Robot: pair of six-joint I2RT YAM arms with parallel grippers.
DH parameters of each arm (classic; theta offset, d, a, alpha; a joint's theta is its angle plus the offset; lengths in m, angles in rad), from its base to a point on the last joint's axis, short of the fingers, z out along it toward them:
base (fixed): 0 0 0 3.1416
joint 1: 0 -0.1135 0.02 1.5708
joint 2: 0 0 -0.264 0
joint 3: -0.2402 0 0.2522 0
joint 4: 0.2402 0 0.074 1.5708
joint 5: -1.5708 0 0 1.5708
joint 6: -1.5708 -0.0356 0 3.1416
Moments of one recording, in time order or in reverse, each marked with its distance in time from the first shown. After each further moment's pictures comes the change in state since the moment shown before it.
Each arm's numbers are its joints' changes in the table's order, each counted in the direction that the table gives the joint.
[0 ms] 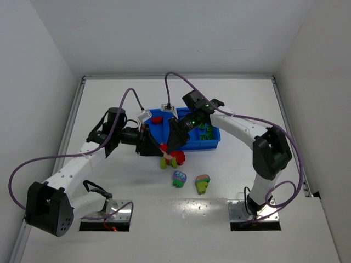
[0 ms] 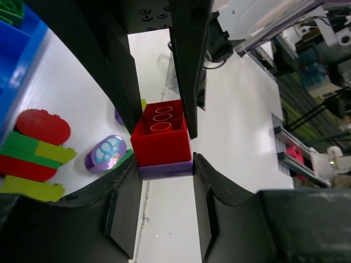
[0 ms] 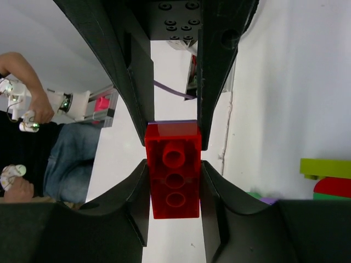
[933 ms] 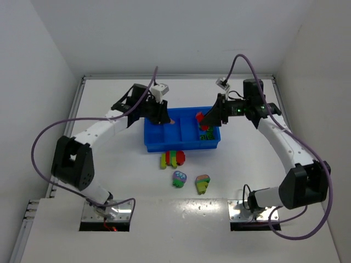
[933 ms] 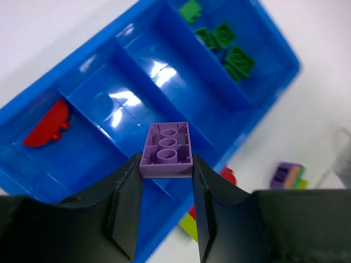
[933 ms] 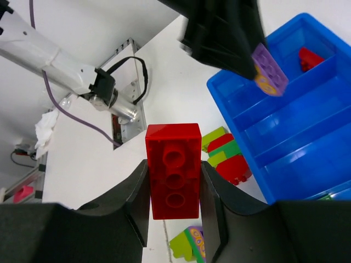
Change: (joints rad) left arm 0.083 0.419 -0.415 0.027 0.760 -0.027; right arm 0.449 -0.401 0.251 -0.251 -0.097 -0.177
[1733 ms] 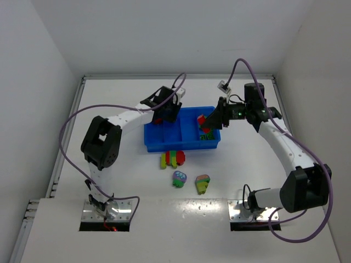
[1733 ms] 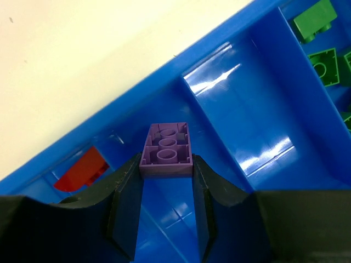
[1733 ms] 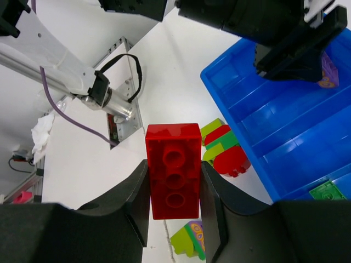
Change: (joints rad) left arm 0.149 0.393 -0.259 0.009 0.479 -0.030; right arm 0.016 -0.048 0.068 -0.030 -0.033 -0.021
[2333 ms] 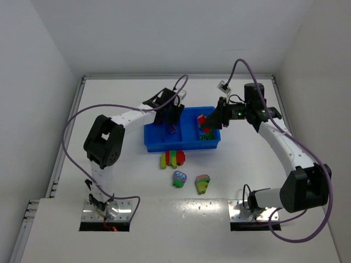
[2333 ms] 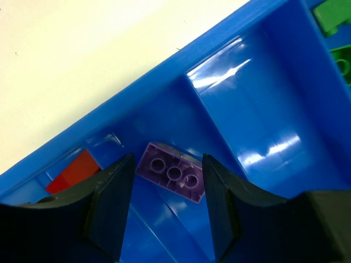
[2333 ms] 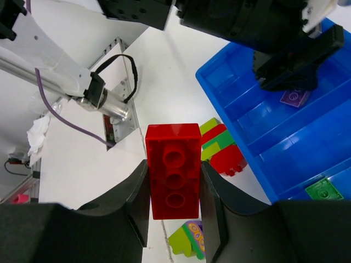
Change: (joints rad) left arm 0.020 0.050 -0.014 0.006 0.044 0.008; right arm 0.000 0.000 0.003 0.000 -0.018 0.000
